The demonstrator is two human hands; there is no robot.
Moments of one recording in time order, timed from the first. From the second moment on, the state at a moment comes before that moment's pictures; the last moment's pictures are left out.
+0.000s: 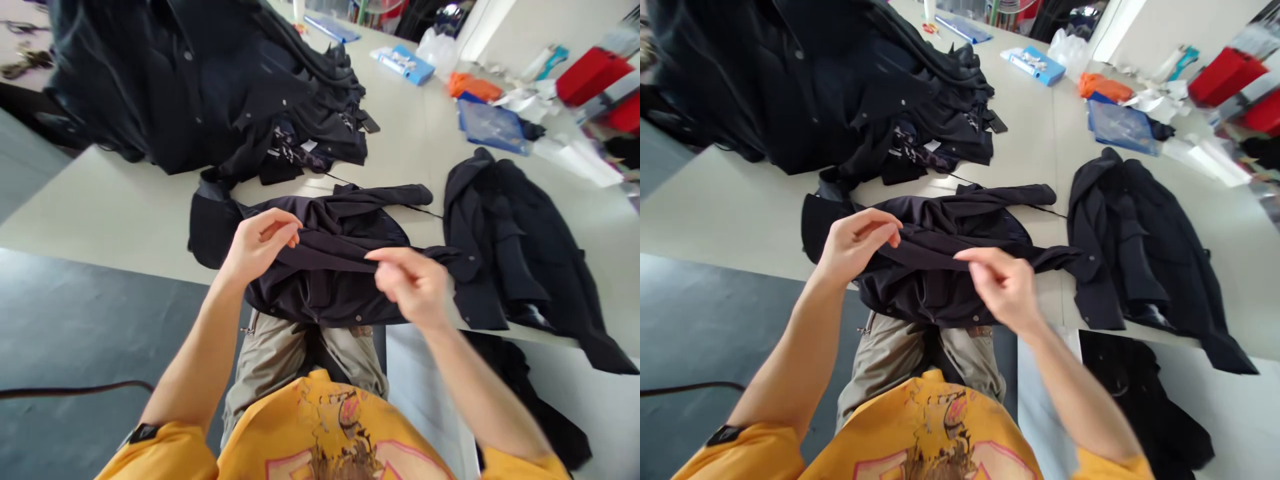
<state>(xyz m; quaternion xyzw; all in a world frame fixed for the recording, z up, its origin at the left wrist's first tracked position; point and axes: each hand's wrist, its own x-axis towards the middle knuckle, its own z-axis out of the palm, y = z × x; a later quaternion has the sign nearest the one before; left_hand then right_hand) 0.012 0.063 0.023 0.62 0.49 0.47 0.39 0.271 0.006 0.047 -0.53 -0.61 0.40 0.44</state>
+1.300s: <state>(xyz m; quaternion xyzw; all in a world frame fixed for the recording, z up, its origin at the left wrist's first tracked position) 0.026 -0.003 0.047 0.81 0.30 0.35 0.37 0.226 -0.027 0.062 -0.32 -0.70 0.53 0.34</state>
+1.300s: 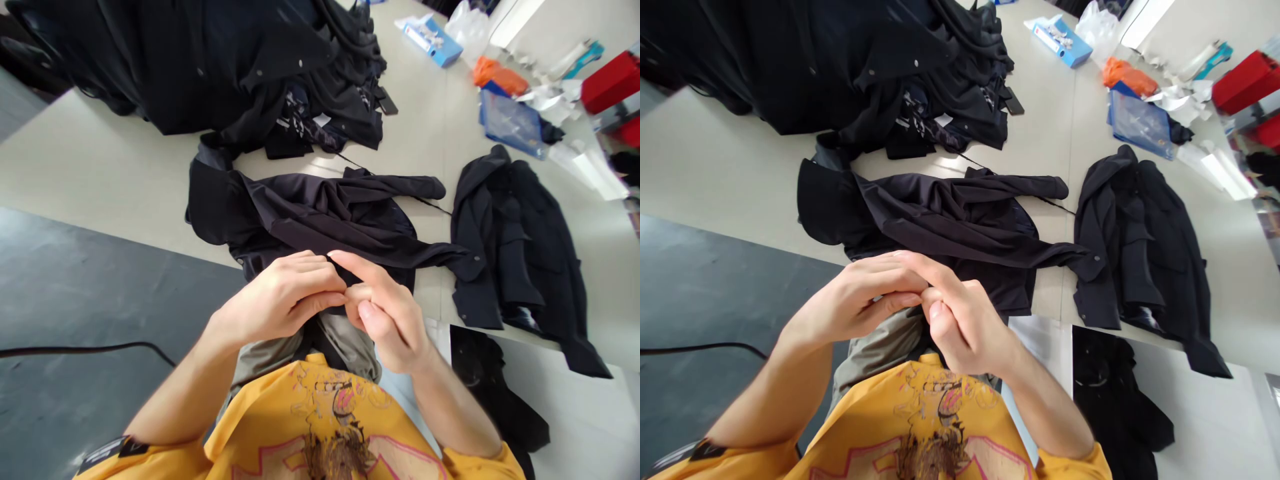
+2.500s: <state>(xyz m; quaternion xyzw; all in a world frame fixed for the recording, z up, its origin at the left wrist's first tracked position) 0.054 -0.012 0.023 0.73 0.31 0.49 0.37 0.224 -0.023 0.056 -0.35 -0.73 0.46 0.36</state>
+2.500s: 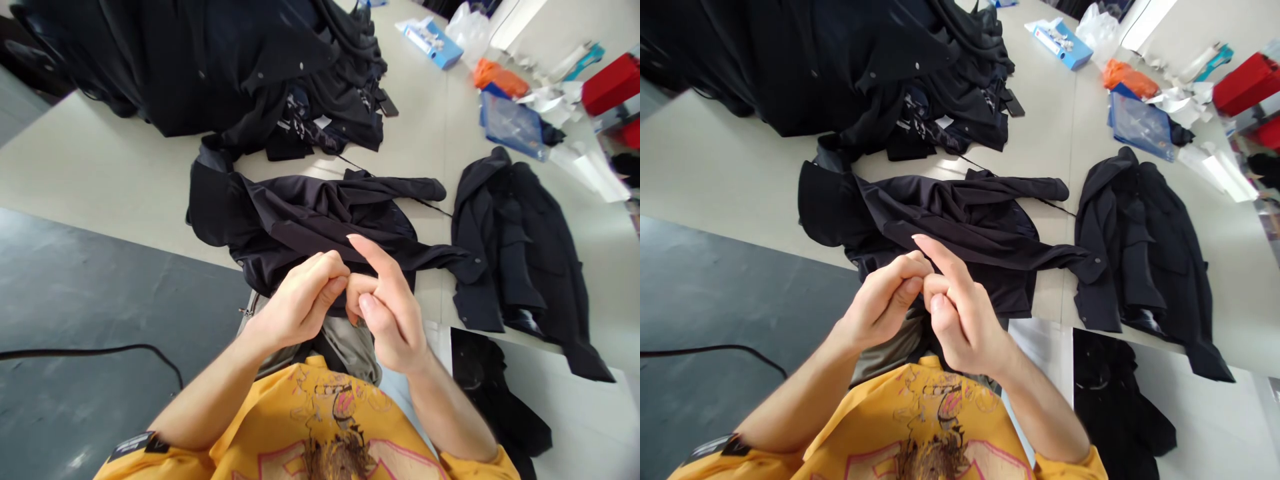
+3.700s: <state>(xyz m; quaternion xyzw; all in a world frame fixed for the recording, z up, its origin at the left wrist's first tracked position) 0.048 -0.003 0.029 0.78 0.37 0.49 0.16 0.225 -0.012 0.052 -0.34 -0.83 0.33 0.28</state>
